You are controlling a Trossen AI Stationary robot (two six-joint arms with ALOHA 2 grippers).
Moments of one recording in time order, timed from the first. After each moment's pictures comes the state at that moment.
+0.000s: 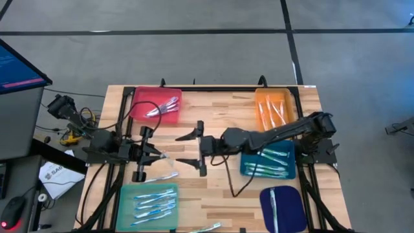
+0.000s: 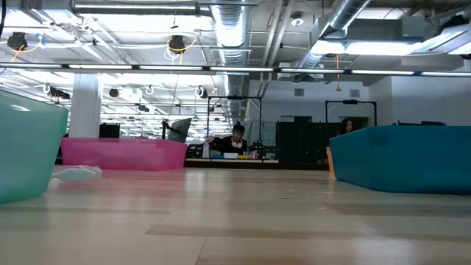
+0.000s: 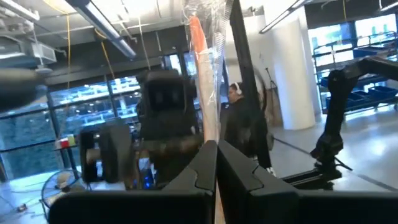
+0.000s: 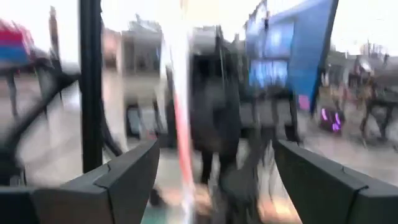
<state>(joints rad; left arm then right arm) -0.61 0.84 0.54 0.64 -0.45 0.35 0.22 1.81 1.42 0.51 0.13 -0.11</state>
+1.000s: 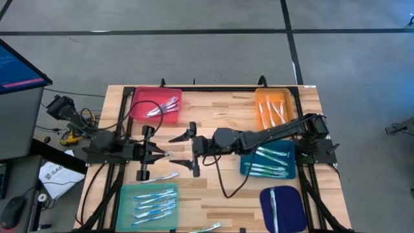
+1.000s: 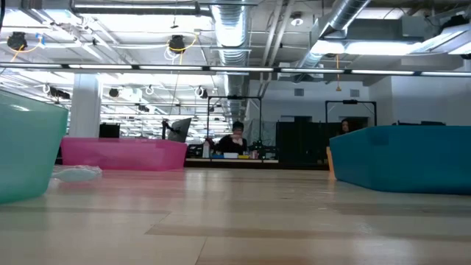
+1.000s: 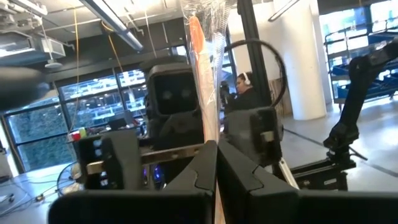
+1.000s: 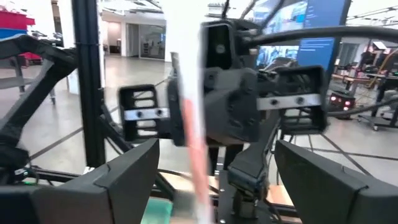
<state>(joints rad) -0.58 0.86 0.54 0.63 -0.47 0.36 0.21 1.89 1.53 0.42 0.10 -0.08</state>
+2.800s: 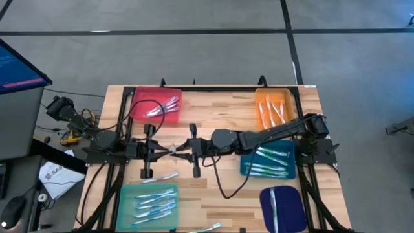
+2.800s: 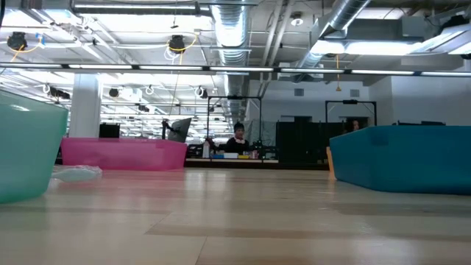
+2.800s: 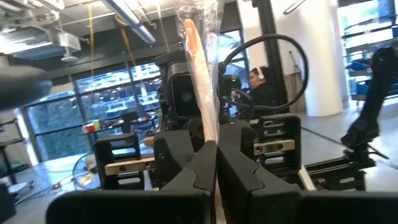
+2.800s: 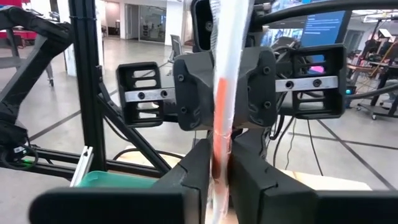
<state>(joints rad) -0.55 0.88 0.54 0.64 -0.50 0.36 0.21 1.89 1.53 0.35 0.10 -0.09</state>
